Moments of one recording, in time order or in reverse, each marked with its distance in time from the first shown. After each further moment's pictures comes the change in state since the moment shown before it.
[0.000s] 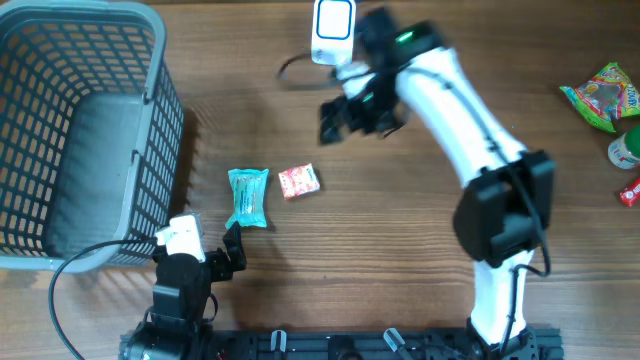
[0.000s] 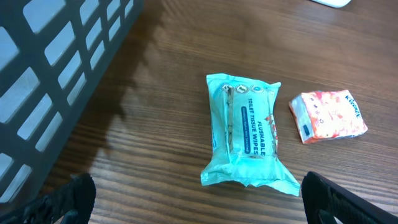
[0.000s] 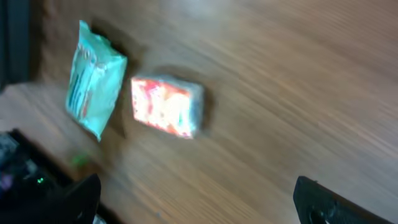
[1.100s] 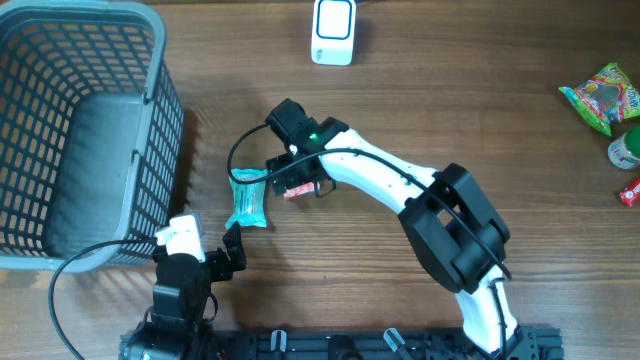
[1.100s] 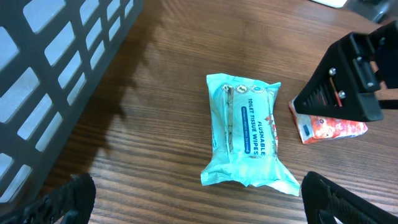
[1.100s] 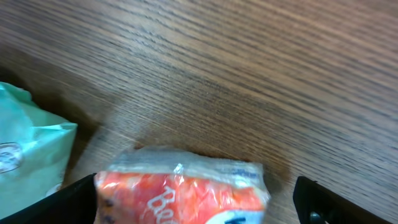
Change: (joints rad) left arm 0.000 0.000 0.000 0.000 0.000 0.000; right arm 0.299 0.015 -0.364 0.564 0.378 0.369
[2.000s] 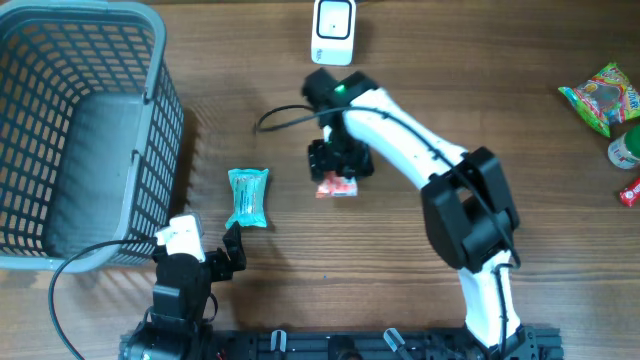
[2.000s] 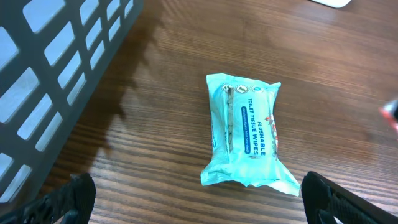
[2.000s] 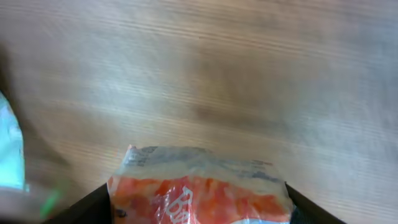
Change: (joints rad) left arm 0.000 0.000 0.000 0.000 0.000 0.000; right arm -0.188 0.039 0.227 -0.589 -0.197 0.046
